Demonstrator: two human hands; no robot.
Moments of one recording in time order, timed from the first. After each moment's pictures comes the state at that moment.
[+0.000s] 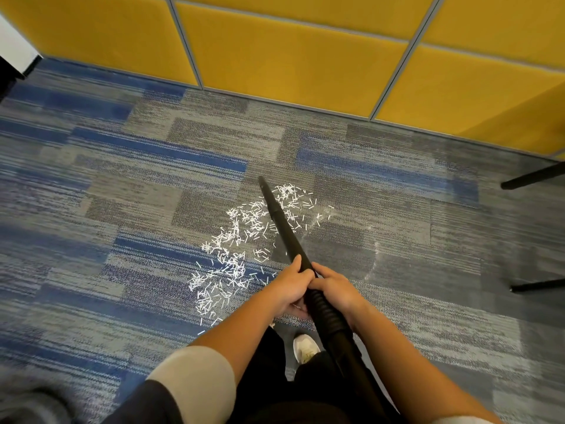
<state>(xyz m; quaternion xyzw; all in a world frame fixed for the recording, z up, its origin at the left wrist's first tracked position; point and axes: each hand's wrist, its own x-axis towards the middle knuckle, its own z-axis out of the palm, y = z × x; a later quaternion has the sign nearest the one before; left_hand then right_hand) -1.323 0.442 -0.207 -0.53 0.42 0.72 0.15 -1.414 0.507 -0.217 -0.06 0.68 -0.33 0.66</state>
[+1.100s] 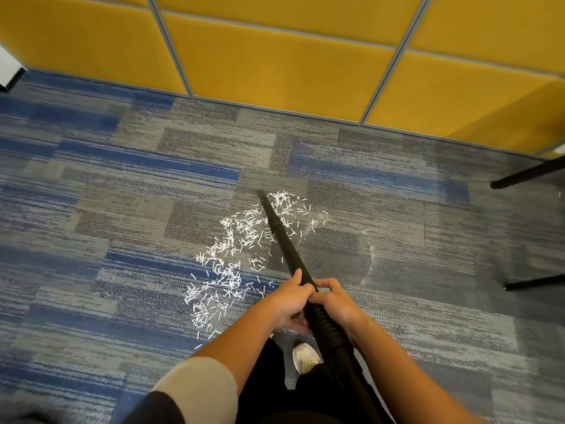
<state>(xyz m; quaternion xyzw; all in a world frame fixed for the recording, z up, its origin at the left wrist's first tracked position) -1.334 0.434 -0.214 -0.52 0.40 0.73 0.18 -1.422 0.505 -0.214 -0.03 0.70 -0.31 0.65</state>
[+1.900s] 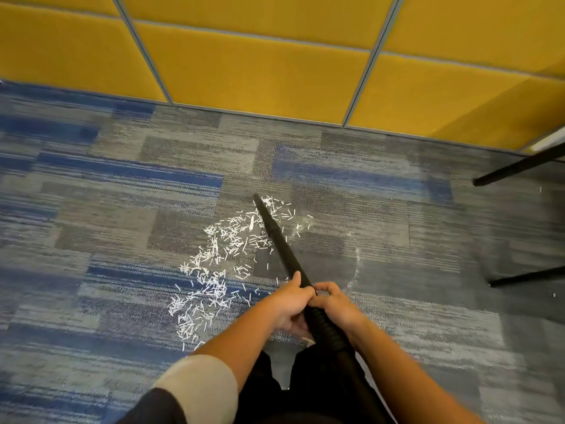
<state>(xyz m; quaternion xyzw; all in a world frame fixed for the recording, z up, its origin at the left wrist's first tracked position) -1.401 0.444 -0.209 -0.52 0.40 0.73 0.22 -1.483 0.521 -0.212 -0.03 0.71 -0.30 0.64</state>
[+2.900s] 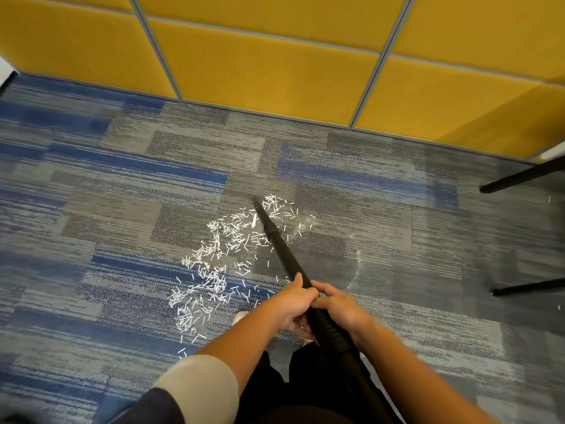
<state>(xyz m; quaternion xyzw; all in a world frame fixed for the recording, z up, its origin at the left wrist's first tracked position) -1.405 0.461 -0.204 -0.52 0.39 0.73 0.21 -1.491 0.534 -0.217 -0.01 0.67 -0.32 0.67</state>
